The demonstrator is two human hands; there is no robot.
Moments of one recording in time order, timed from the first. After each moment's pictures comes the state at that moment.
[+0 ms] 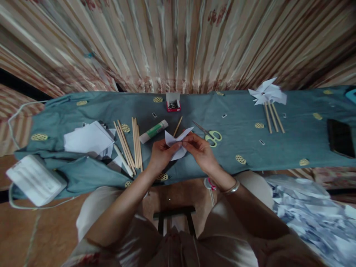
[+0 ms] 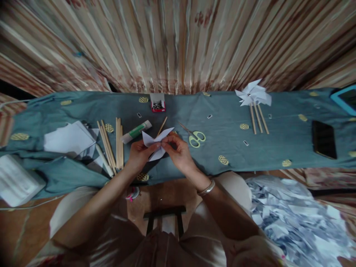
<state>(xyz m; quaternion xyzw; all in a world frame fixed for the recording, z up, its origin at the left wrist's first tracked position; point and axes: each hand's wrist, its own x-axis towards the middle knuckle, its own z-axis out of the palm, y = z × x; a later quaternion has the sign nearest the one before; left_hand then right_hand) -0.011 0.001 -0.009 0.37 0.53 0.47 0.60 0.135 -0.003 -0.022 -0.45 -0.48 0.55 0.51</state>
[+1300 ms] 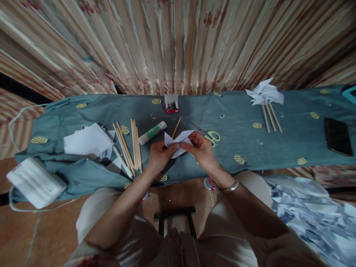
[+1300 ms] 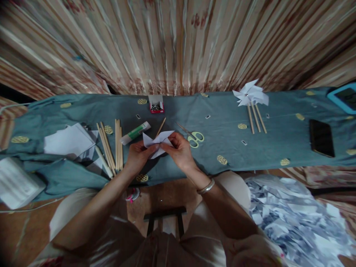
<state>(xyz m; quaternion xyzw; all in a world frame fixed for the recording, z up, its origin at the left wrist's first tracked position) -0.019 0.000 -0.014 0.44 0.54 0.45 0.56 0.136 0.000 -0.020 -0.46 -0.39 0.60 0.52</state>
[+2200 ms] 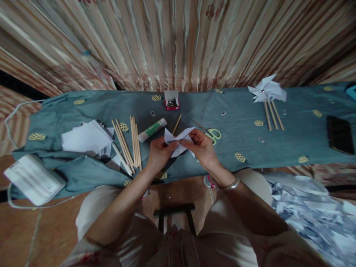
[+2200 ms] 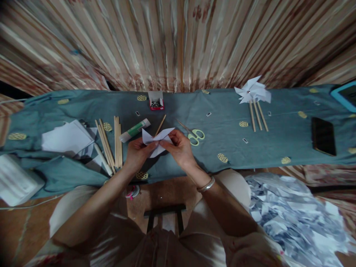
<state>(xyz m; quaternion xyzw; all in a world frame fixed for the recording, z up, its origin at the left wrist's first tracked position) -0.014 -0.001 -0.012 0.42 0.52 0.48 0.57 0.135 -0.001 -0.019 -0.47 -0.37 0.61 0.52</state>
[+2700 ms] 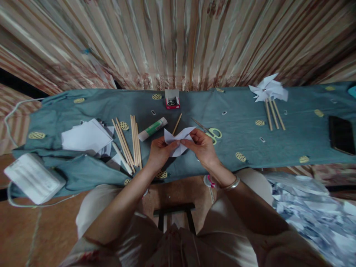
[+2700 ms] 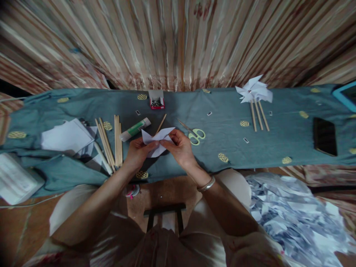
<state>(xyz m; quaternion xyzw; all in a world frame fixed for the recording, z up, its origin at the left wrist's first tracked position) -0.015 -0.001 -0.012 0.37 0.52 0.46 0.61 0.134 -0.001 -0.019 -0.47 -0.38 0.61 0.52</state>
